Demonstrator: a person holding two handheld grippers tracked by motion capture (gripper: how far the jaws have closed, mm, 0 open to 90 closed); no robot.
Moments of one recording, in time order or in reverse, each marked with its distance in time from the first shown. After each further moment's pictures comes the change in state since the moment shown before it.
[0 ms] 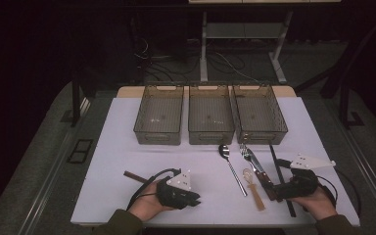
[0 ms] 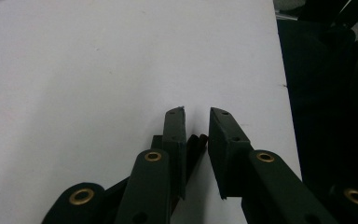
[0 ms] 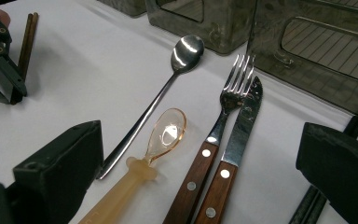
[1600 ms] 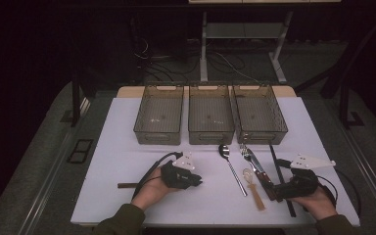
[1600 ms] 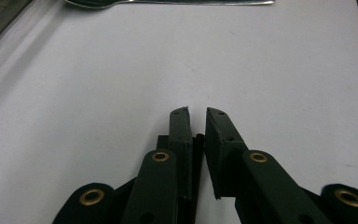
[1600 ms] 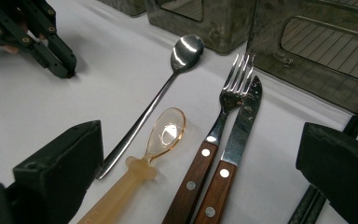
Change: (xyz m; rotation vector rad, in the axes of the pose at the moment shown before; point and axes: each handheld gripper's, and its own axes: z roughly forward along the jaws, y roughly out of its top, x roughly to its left) left arm 0.046 0.012 0.006 -0.009 0.100 -0.070; right arm 0.000 0.000 0.000 0.002 0.001 0.001
